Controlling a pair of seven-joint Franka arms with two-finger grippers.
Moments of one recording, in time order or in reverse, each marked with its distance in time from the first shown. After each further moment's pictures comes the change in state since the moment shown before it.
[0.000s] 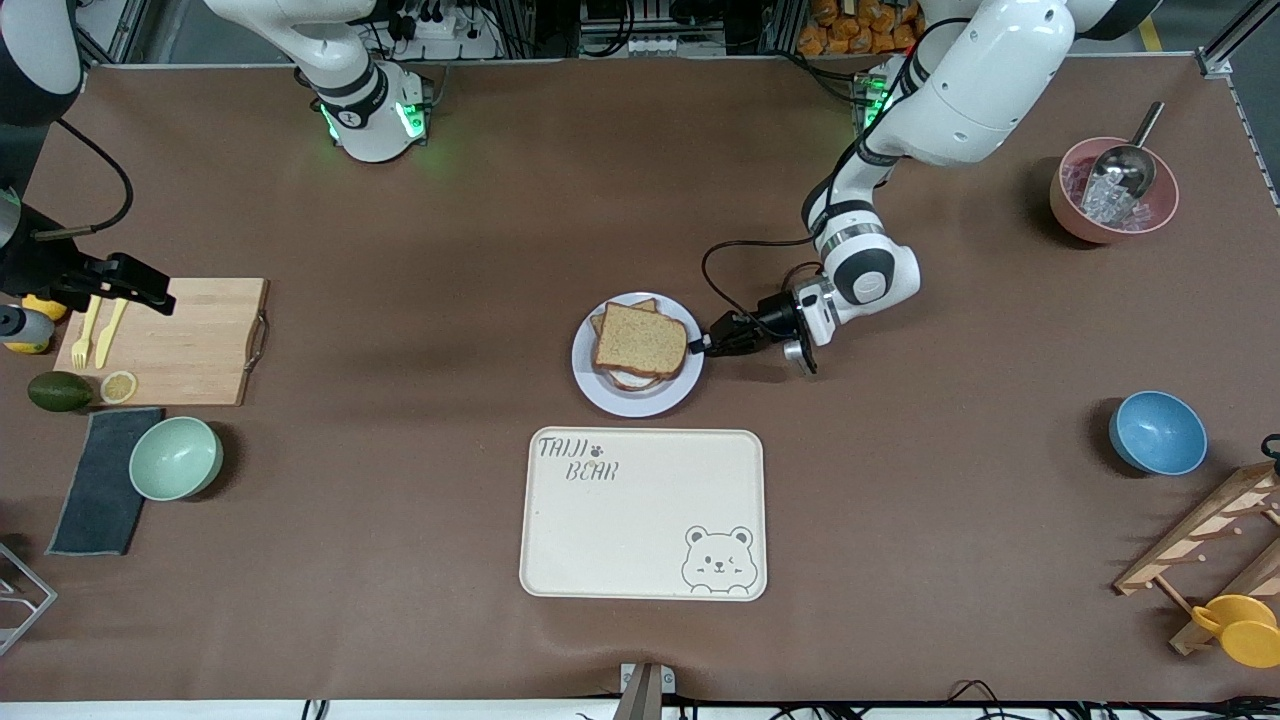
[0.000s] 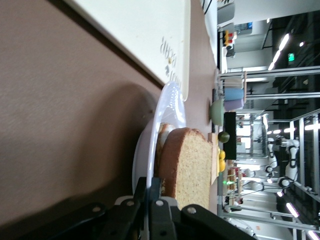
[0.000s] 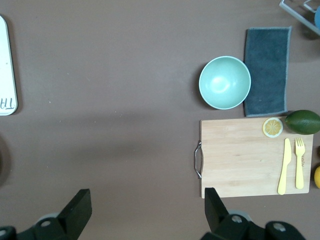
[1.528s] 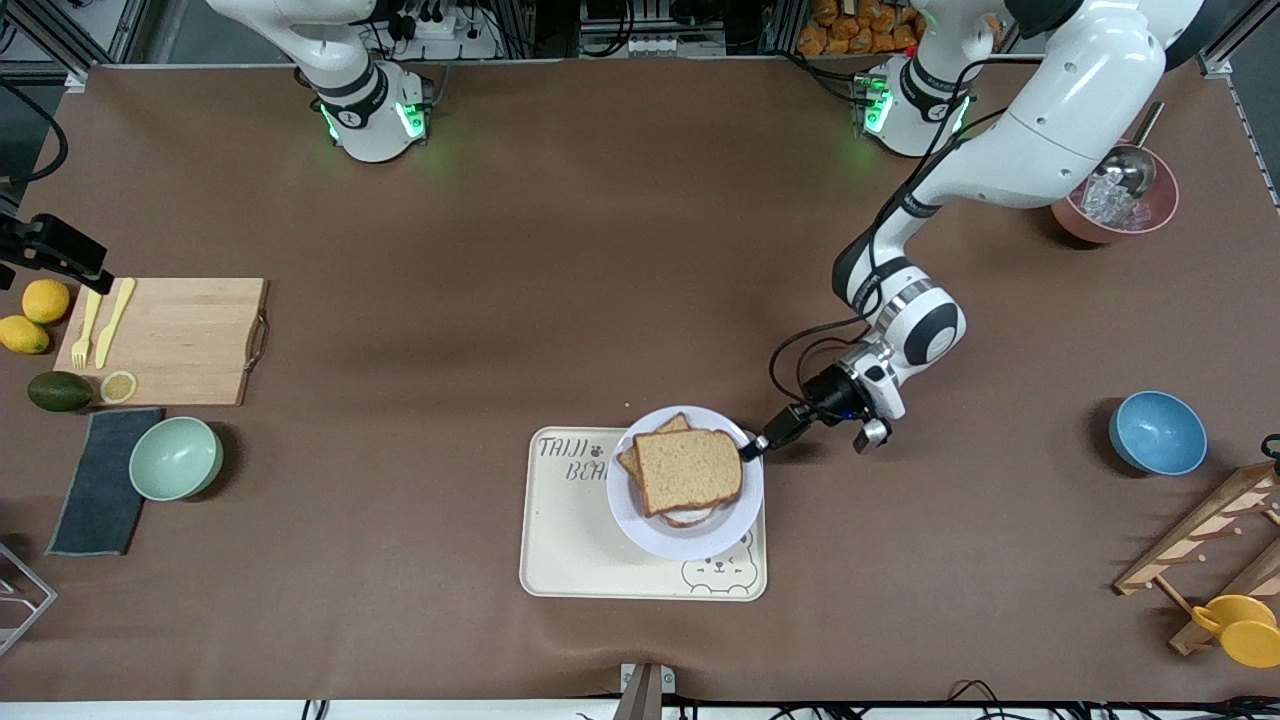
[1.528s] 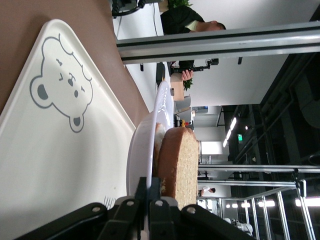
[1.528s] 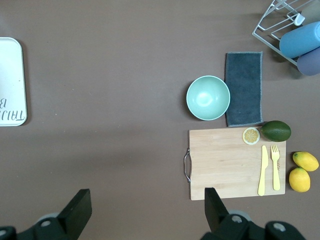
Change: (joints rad) left arm 0.274 0.125 -0.155 0.332 -0.093 0.094 -0.043; right arm -0.031 0.020 0.041 0.194 -0.029 -0.114 0.001
